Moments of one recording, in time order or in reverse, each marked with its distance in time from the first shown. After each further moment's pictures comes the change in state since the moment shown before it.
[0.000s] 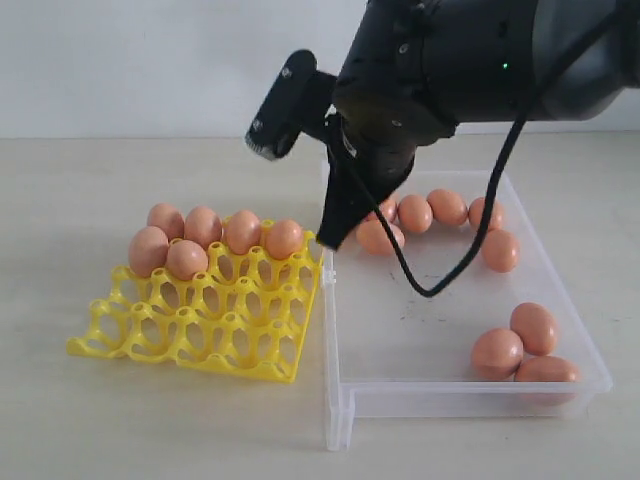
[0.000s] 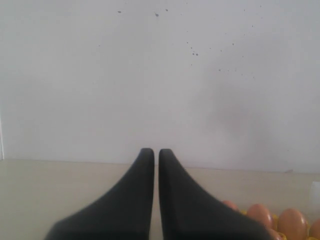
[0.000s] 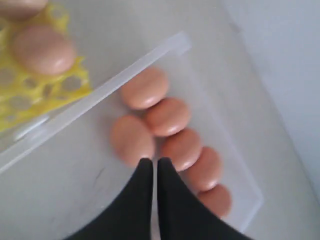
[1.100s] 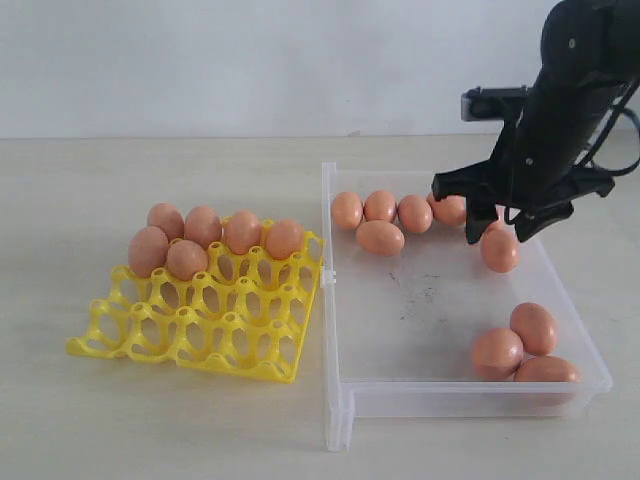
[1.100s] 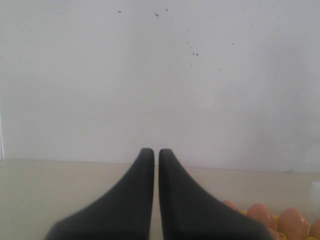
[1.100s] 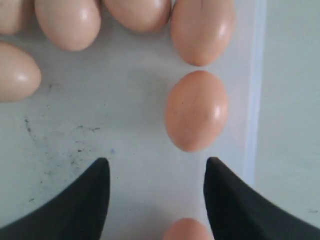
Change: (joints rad) left arm 0.000 0.000 0.000 0.000 0.000 0.000; right arm -0.514 0.087 0.003 0.659 0.110 0.104
